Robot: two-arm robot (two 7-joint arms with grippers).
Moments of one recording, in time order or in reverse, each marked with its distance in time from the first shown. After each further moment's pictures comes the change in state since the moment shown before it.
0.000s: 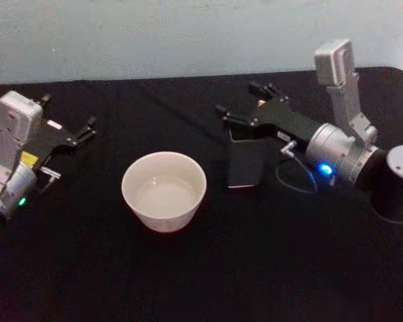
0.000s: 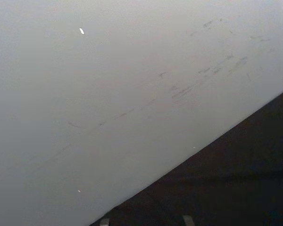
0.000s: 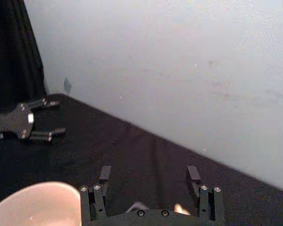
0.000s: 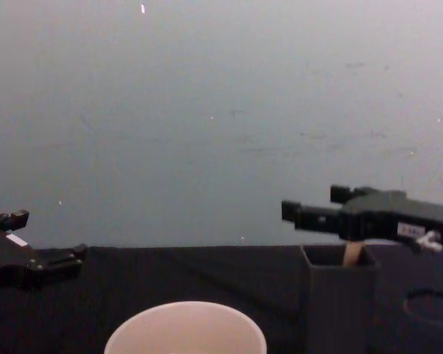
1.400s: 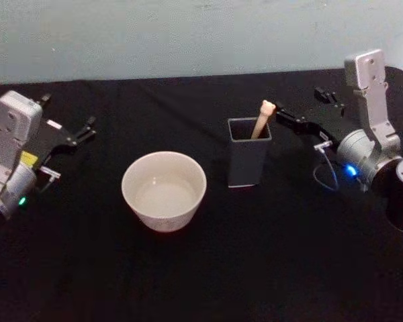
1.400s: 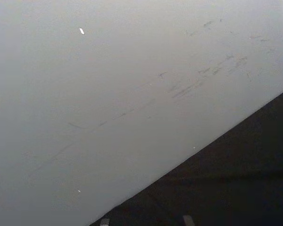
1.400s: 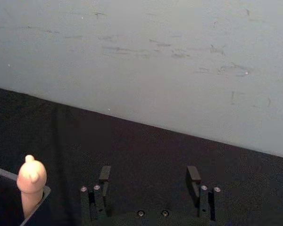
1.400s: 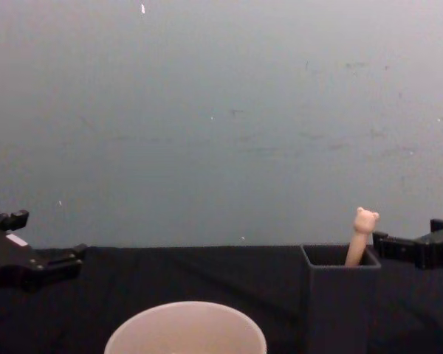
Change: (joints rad) left arm 0.000 0.000 0.000 0.000 0.000 0.000 0.000; right arm -0.058 -0.063 0.137 0.044 -0.163 0.081 -0.268
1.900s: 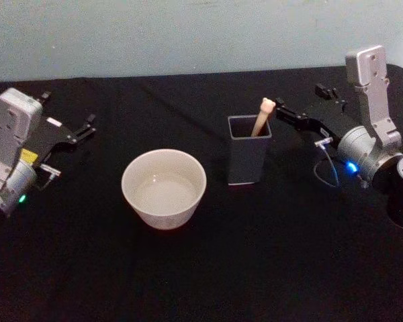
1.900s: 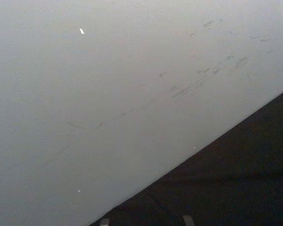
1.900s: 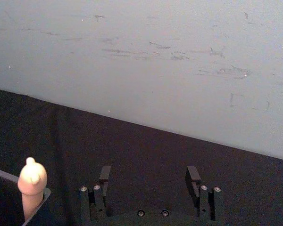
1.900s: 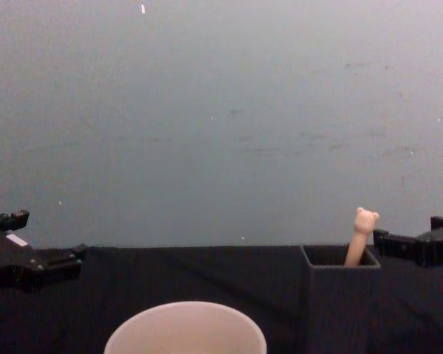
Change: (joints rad) left arm 0.000 0.000 0.000 0.000 0.000 0.000 0.000; right arm 0.000 0.002 0.000 -0.004 0.001 -0.003 0.000
